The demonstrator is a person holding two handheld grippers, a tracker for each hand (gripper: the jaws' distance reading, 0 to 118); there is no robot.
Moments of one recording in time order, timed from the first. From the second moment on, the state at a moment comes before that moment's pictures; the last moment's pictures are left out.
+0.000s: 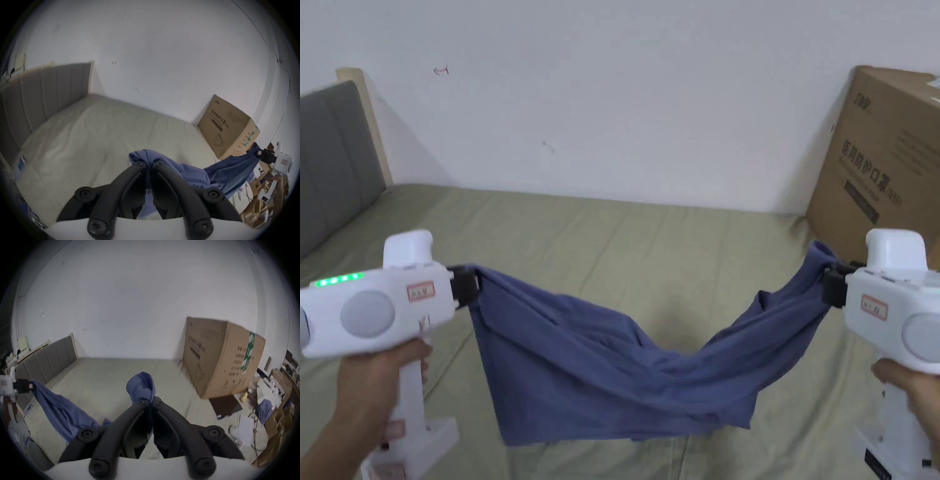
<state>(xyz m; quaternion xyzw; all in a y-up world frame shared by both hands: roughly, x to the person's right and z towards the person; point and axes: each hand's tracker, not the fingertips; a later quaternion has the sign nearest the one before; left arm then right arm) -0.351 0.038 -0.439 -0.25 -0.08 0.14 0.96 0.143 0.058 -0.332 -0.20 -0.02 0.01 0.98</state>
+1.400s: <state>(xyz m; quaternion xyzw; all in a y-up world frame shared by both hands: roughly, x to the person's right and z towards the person) -0.362 -0.072 -0.619 -0.34 0.01 0.03 0.94 0.136 -0.065 -0.474 -0.24 -0.10 -0.03 0.96</state>
